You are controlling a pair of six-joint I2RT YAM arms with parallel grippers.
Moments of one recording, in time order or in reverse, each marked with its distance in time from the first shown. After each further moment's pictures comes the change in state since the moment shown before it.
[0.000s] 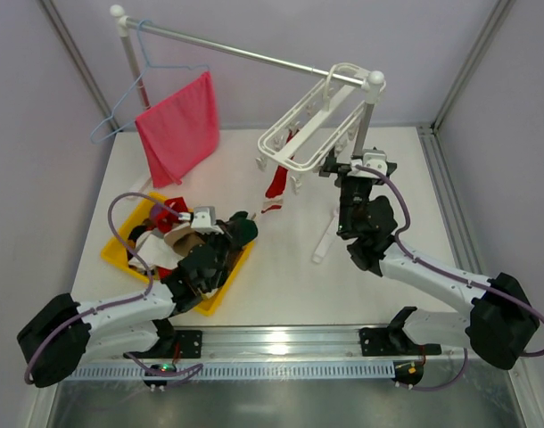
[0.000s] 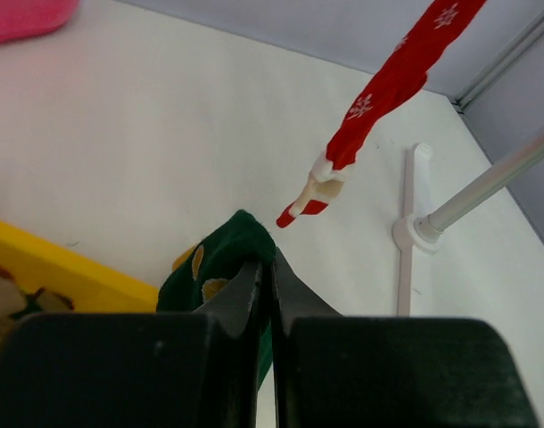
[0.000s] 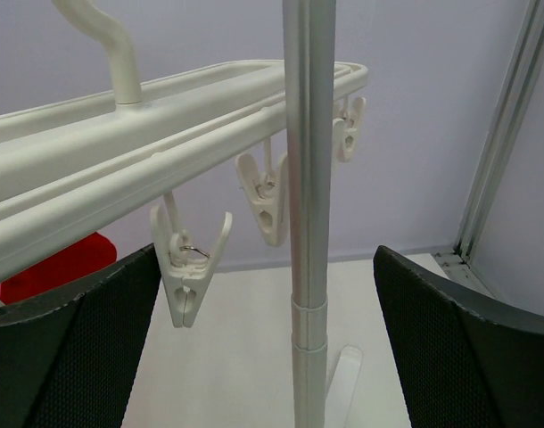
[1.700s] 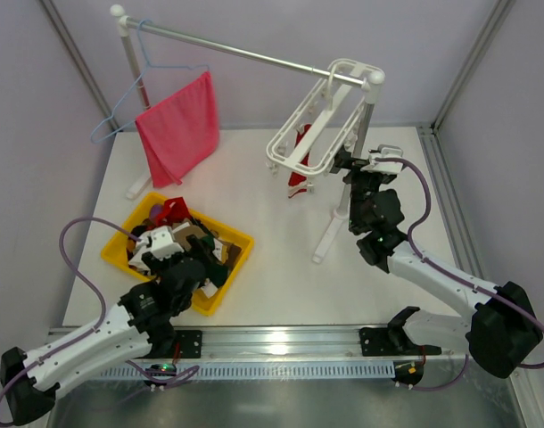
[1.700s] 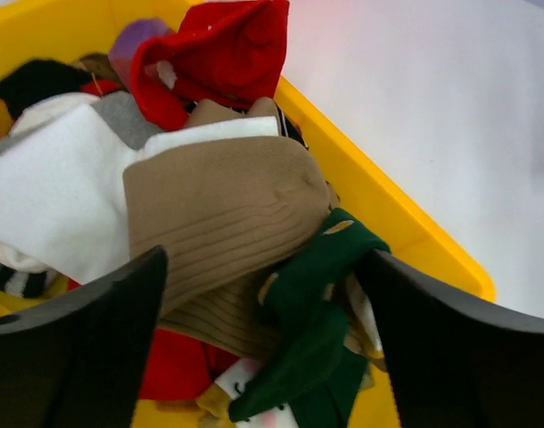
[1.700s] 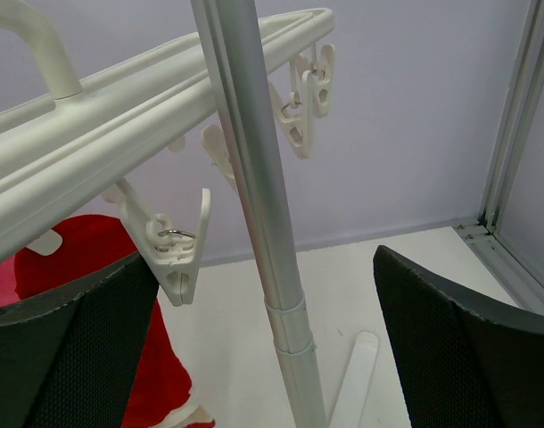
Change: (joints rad) left arm -0.018 -0.550 0.020 -1.163 -0.388 -0.384; right arm -0.123 -0.049 -0.019 -0.146 -0.085 0.233
